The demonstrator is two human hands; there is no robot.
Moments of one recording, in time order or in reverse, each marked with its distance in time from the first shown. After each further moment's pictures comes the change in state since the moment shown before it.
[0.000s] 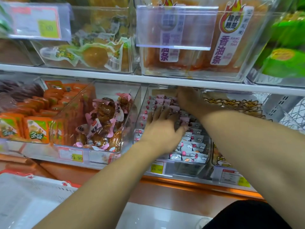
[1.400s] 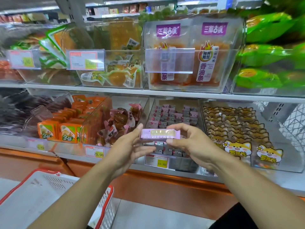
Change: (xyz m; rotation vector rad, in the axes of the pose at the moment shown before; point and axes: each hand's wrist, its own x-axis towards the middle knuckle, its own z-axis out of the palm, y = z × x) left_hand -0.114 -0.048 -0.062 -1.519 -0.017 -0.390; right_hand -0.196 -0.047 -0.074 1.543 -0.417 0.223
